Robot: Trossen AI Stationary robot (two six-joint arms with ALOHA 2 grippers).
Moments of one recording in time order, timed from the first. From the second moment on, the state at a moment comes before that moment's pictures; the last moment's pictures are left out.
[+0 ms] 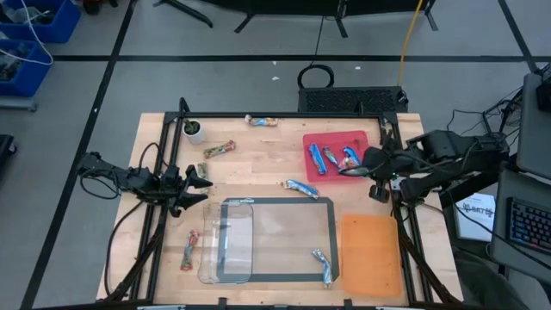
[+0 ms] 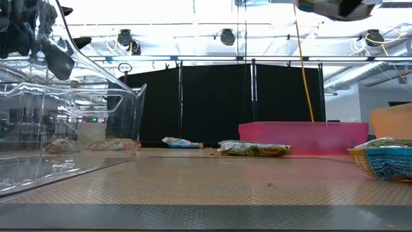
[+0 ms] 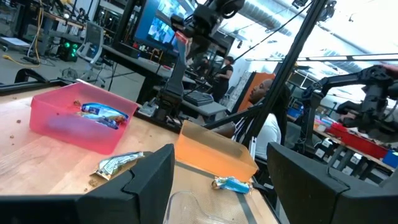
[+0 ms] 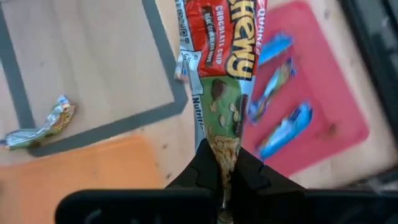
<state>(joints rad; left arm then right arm) -0.37 0.01 0.01 0.16 -0.29 -0.40 0.21 1.09 1.41 -1.50 0.25 0.48</state>
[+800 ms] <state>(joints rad) -0.37 0.01 0.01 0.16 -0.29 -0.40 0.58 1.20 1.29 -1.58 0.21 0.75</state>
